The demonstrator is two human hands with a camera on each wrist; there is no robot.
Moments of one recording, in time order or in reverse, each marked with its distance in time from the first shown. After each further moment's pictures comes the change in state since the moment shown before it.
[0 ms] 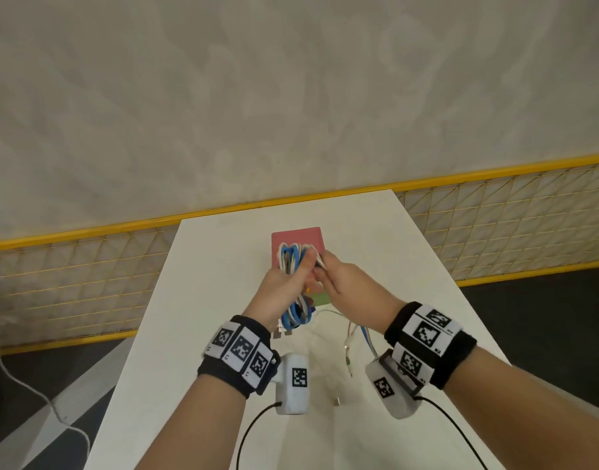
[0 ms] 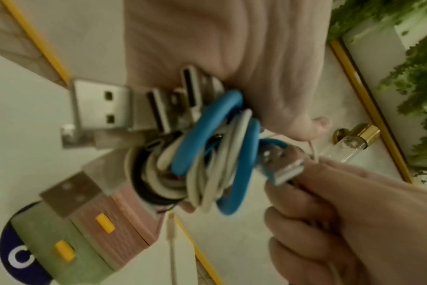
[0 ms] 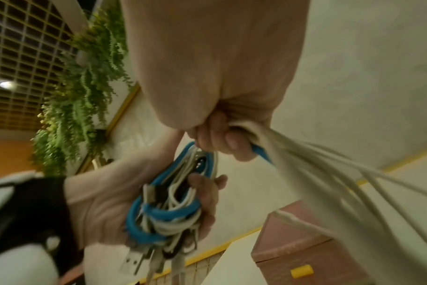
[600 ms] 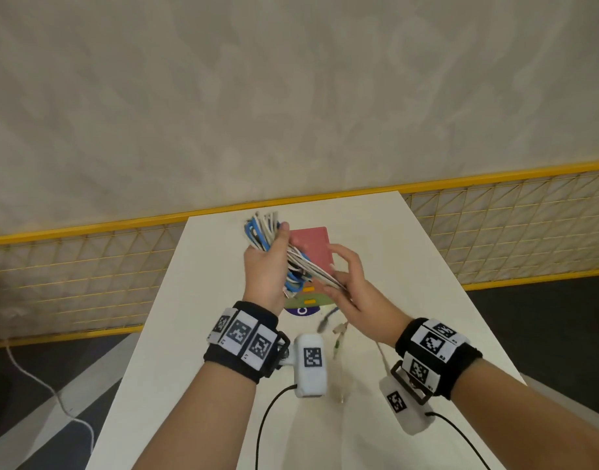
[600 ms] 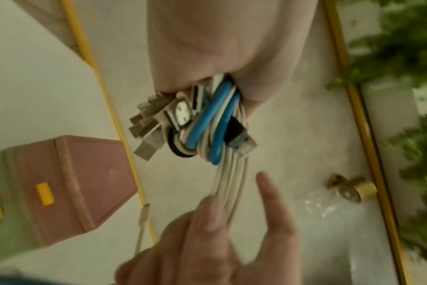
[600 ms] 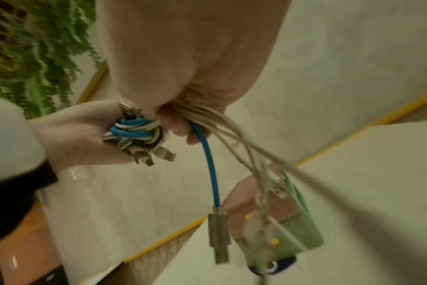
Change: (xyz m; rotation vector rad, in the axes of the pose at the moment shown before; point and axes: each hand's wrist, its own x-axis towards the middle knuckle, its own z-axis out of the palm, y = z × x) left_hand 0.004 0.018 -0.004 -0.548 0.287 0.138; right_hand -0.019 0.019 0.013 0.346 0.010 -0.128
